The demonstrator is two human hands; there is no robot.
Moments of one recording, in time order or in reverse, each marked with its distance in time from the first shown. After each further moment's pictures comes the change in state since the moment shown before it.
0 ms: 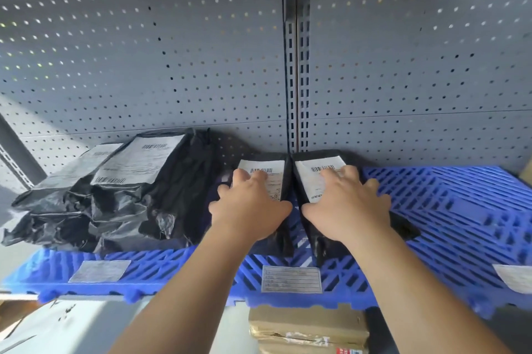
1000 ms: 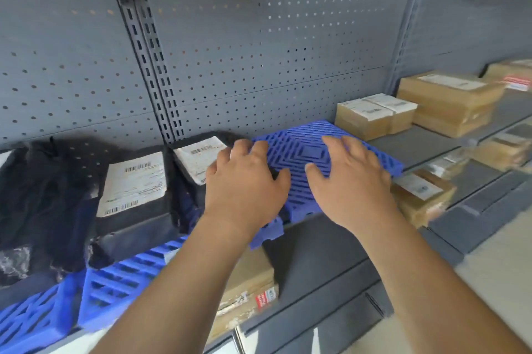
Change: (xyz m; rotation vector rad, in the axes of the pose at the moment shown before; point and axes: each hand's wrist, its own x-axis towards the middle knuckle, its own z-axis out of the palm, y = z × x) left_hand -0.086 0.103 0.022 -0.090 0.071 0.678; right_hand -0.123 0.113 -0.035 0.050 0.407 0.407
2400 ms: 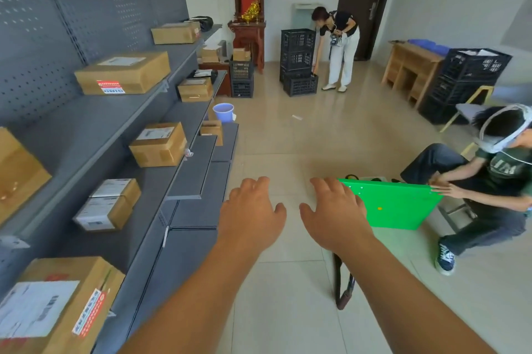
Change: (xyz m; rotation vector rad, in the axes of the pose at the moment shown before) left_hand -0.045 0.690 0.335 -0.293 -0.579 0.977; right_hand -0.064 0.662 -0.192 -0.226 0.164 1.022
